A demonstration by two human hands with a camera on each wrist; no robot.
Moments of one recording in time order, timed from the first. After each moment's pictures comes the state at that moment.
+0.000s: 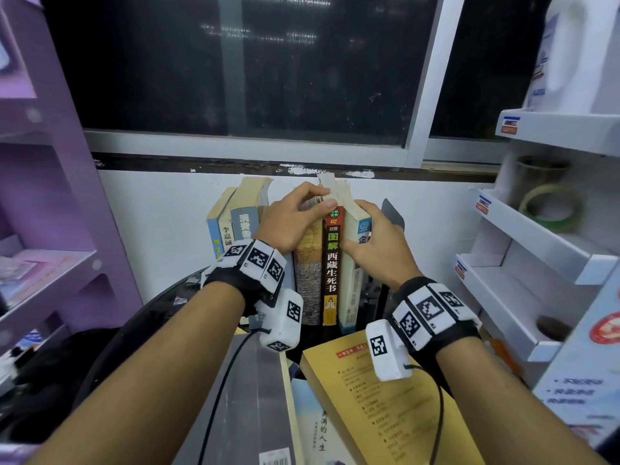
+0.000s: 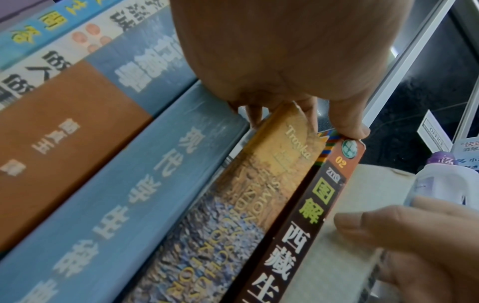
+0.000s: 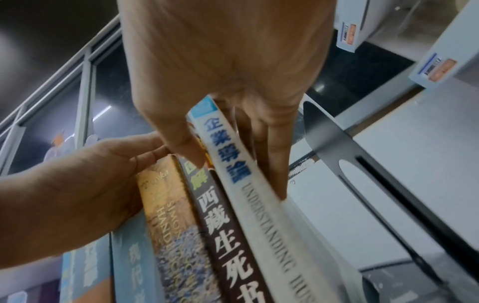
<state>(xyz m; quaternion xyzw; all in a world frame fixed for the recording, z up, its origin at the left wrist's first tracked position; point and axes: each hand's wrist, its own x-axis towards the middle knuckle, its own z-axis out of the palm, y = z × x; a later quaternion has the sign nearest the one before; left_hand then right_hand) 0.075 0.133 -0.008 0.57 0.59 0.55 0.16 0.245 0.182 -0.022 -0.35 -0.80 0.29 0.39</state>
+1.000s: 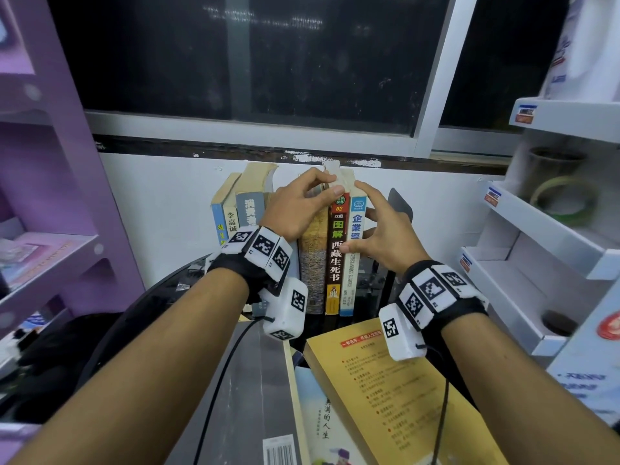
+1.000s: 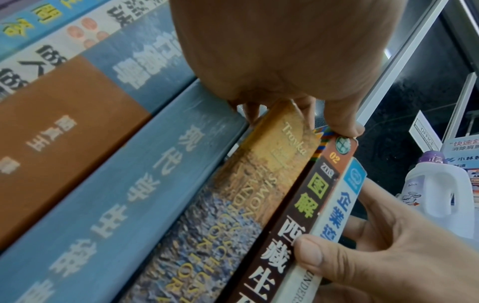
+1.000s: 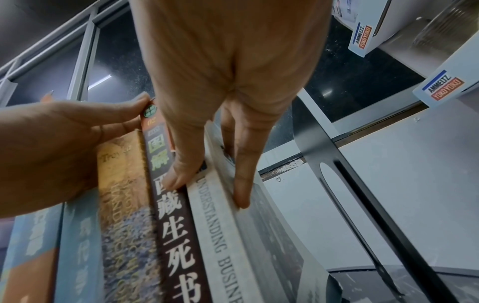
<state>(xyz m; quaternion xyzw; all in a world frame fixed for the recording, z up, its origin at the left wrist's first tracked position) 0.073 0.133 -0.009 0.57 0.59 0.55 0.14 0.244 0.199 -0.027 -0.33 -0.83 0.30 0.33</state>
